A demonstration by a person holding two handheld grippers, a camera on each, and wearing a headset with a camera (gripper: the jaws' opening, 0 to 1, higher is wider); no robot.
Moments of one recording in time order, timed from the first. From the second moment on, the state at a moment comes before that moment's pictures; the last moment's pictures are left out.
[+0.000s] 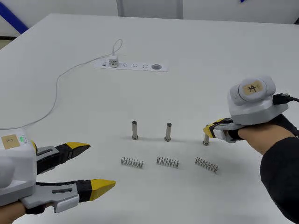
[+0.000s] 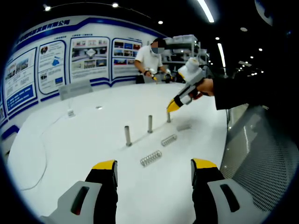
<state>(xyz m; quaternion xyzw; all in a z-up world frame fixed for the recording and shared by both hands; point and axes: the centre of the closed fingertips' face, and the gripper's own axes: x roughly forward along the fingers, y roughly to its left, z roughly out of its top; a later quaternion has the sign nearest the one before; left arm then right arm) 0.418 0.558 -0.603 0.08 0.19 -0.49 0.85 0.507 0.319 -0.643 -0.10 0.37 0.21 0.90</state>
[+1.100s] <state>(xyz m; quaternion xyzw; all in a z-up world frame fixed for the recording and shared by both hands) 0.419 0.517 -0.602 0.16 0.19 -0.57 0.78 0.488 0.311 -0.631 -0.10 0.35 0.22 0.91</state>
